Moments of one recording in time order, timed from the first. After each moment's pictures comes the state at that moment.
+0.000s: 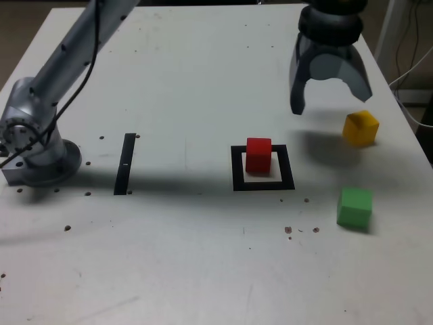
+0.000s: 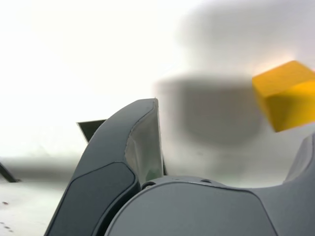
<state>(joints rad) 0.11 2.36 -2.28 1.58 0.03 0.23</state>
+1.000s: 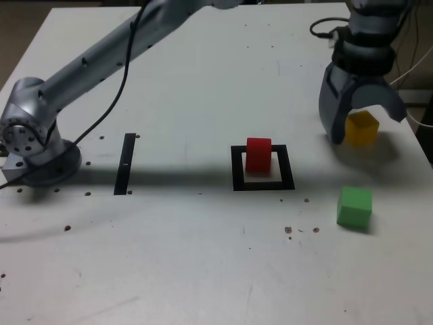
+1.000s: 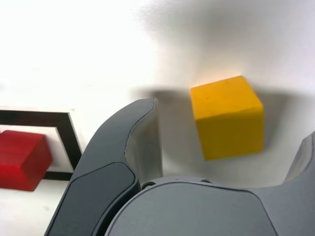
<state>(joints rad) 0.09 2.58 -2.55 1.59 -0.05 0.02</state>
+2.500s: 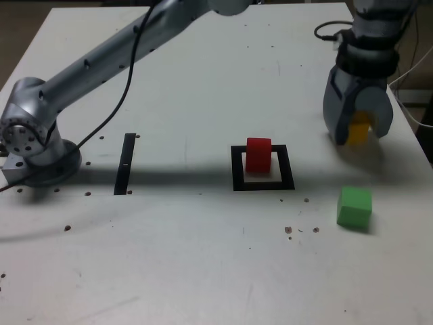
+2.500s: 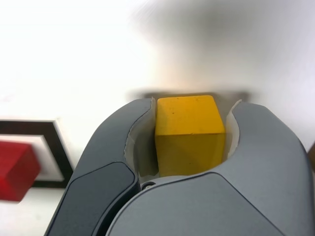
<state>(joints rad) 0.09 2.57 -2.57 1.59 -0.04 0.04</state>
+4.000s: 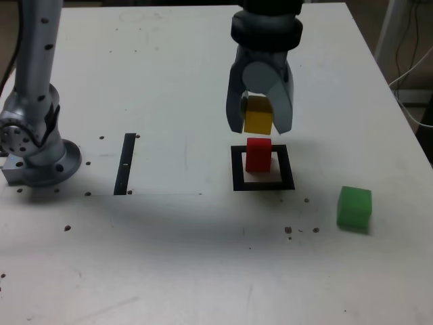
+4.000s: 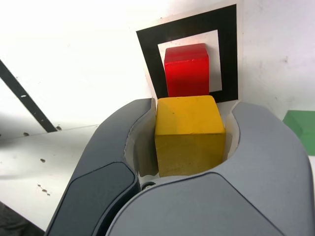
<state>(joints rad) -0.02 1.98 -1.67 1.35 -0.06 0.18</state>
